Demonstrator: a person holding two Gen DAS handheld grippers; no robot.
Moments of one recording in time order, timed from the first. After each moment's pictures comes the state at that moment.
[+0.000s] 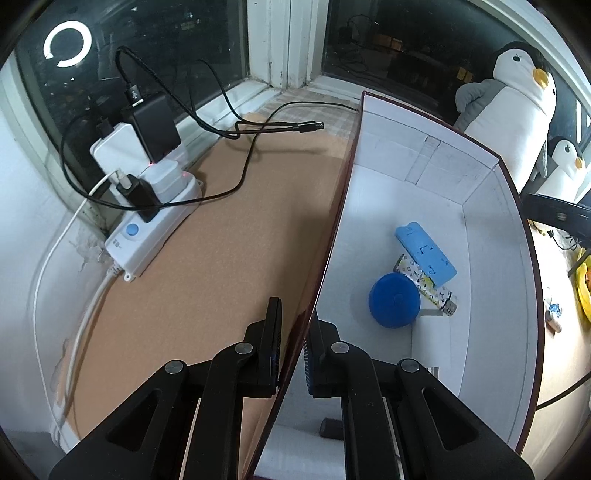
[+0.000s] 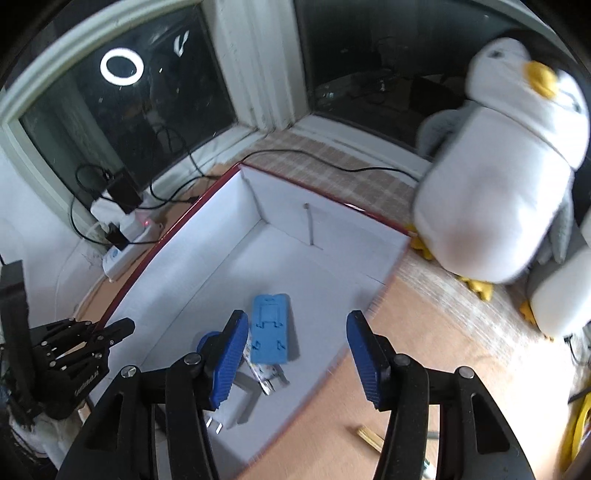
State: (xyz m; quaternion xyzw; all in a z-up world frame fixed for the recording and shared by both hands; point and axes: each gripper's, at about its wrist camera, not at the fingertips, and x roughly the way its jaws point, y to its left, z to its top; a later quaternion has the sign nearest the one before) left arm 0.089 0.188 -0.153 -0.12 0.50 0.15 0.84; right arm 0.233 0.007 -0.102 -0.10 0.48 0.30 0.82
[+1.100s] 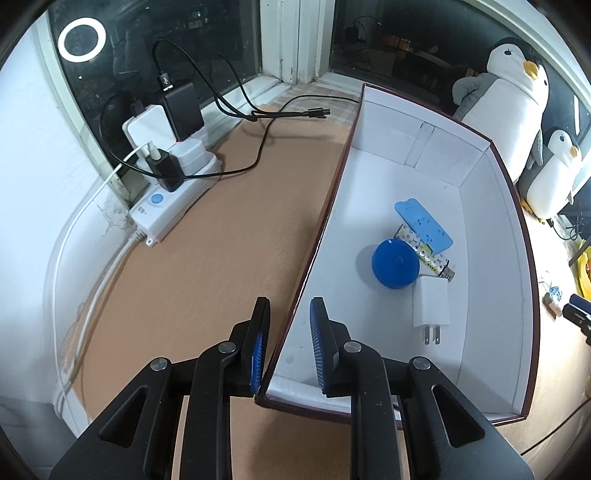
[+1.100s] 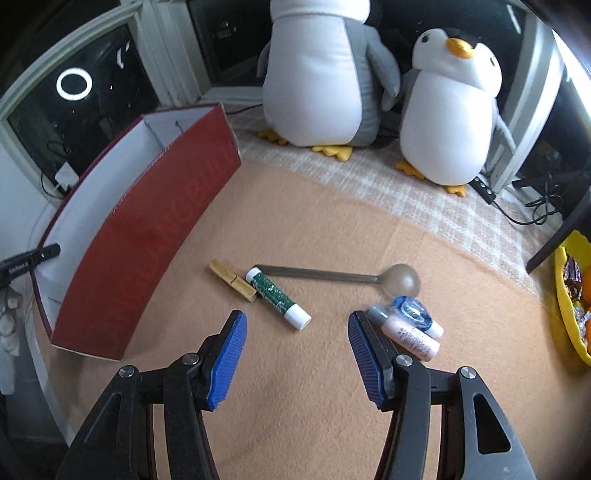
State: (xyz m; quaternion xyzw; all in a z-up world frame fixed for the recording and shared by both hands) left arm 0.051 0.174 -0.146 -0.12 0.51 0.17 0.84; right arm 0.175 -0.171 -0.154 -0.09 0.51 0.22 0.83
